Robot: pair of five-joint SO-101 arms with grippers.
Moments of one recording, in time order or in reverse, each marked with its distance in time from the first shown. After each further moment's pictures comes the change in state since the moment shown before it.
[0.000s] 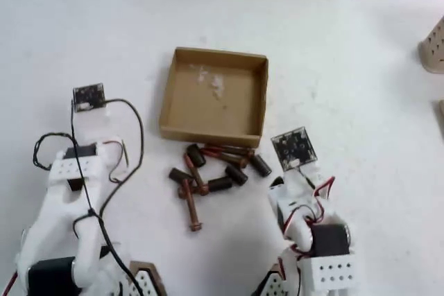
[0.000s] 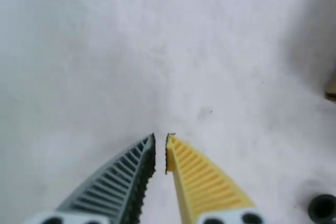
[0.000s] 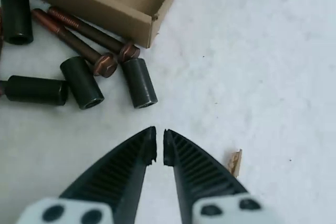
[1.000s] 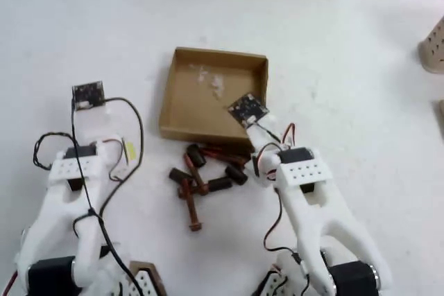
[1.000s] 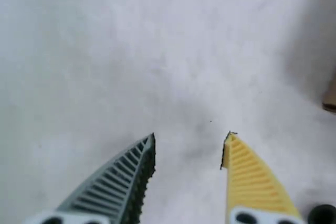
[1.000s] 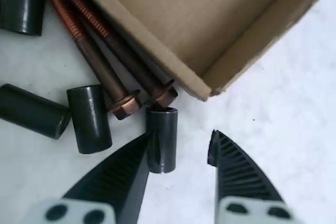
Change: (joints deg) left arm 0.0 0.2 0.0 -2.0 0.0; right arm -6.3 60.7 -18.6 -27.9 11.9
